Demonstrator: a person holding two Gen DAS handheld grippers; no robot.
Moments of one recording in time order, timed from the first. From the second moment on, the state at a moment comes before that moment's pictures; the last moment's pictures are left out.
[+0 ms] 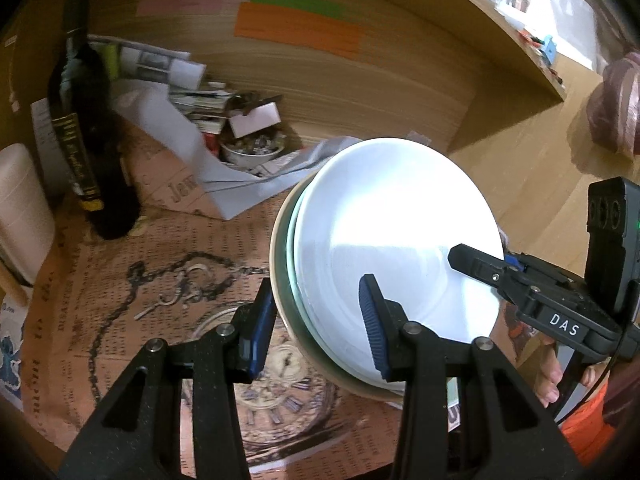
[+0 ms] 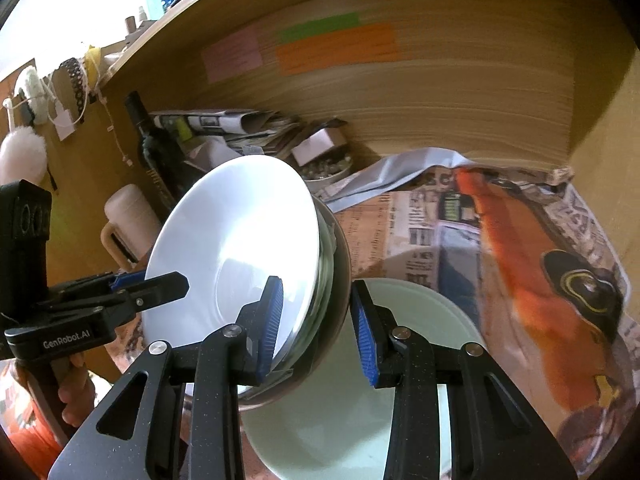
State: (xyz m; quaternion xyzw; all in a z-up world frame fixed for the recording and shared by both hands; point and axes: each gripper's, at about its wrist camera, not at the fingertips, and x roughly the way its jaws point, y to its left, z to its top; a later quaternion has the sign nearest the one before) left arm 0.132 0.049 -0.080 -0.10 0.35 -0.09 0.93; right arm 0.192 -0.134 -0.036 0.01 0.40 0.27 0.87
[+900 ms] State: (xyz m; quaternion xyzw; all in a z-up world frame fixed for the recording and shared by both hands) left arm 0.148 0.005 -0.105 -0.09 0.40 -0.14 0.90; right arm 0.175 -0.199 -0.057 0.04 0.44 0.21 0.87
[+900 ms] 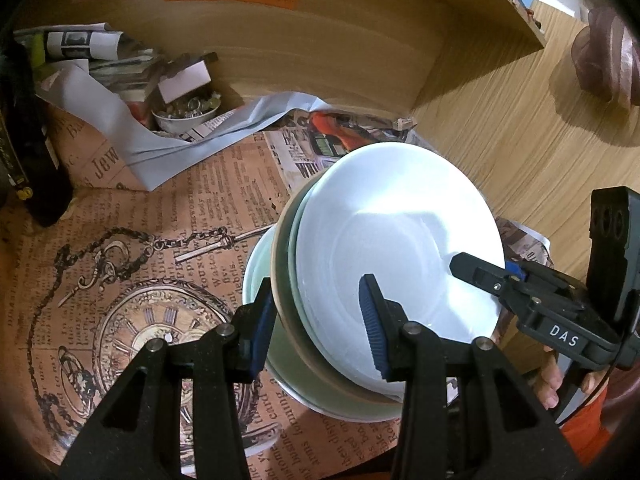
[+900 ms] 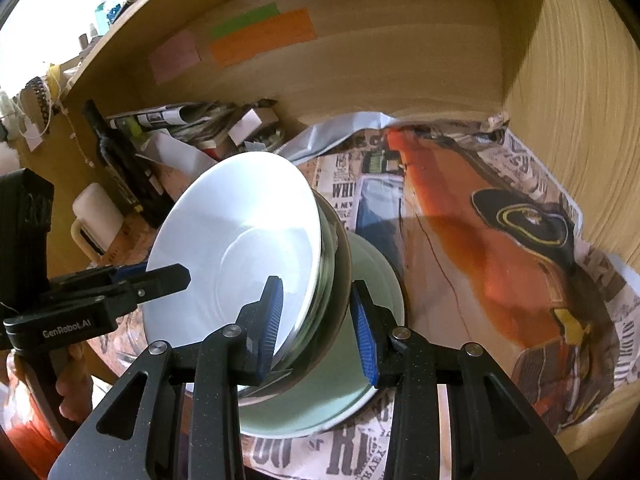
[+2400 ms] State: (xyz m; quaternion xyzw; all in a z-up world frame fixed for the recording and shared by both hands) left arm 0.145 0.032 -0.080 -0.09 0.35 -0.12 0.93; right arm 0.184 -0.200 -0.044 0.02 0.41 0.22 0.88
